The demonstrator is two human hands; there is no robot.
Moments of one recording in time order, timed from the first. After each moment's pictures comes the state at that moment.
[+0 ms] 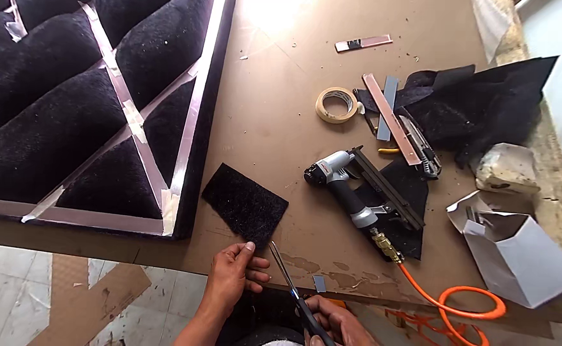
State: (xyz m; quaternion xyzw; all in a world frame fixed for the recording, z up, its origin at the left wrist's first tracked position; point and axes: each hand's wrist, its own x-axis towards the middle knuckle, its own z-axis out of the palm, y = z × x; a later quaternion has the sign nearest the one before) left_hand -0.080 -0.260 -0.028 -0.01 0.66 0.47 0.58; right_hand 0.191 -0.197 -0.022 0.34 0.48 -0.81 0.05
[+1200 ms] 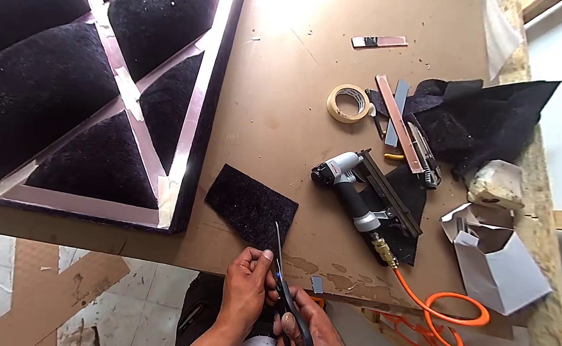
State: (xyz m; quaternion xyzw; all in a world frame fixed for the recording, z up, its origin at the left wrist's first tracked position) left_hand -0.038 -0.266 -0.041 0.01 0.63 0.54 0.55; right_hand 0.133 -0.229 -0.014 0.41 0.43 -0.80 -0.04
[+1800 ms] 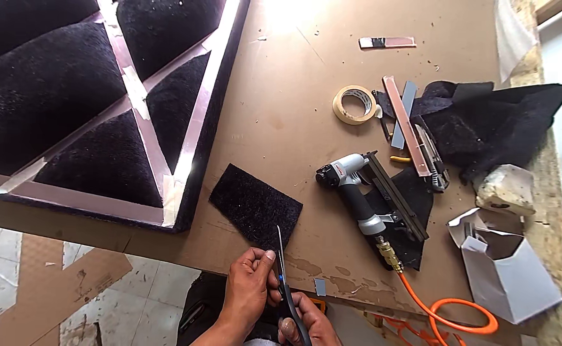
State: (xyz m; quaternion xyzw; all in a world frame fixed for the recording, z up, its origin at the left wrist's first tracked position) left_hand -0.039 -0.265 -0.042 -0.01 0.62 0.55 0.57; right_hand 0.135 -0.240 -0.015 0.44 0.43 -0.78 -0.06
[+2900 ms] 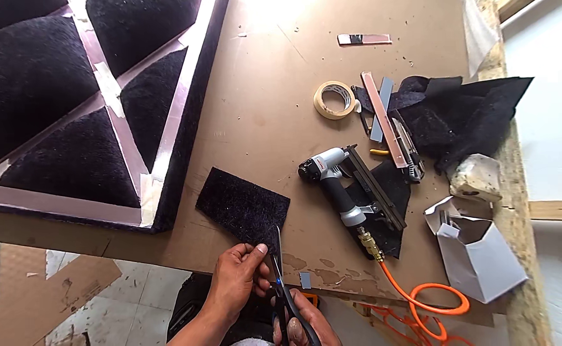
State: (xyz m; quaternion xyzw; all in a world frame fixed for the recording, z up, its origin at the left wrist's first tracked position) left_hand -0.049 -0.251 -0.030 -0.03 0.61 0.50 0.62; right_hand 0.162 -0.228 -0.022 0.37 0.42 -0.83 -0.06
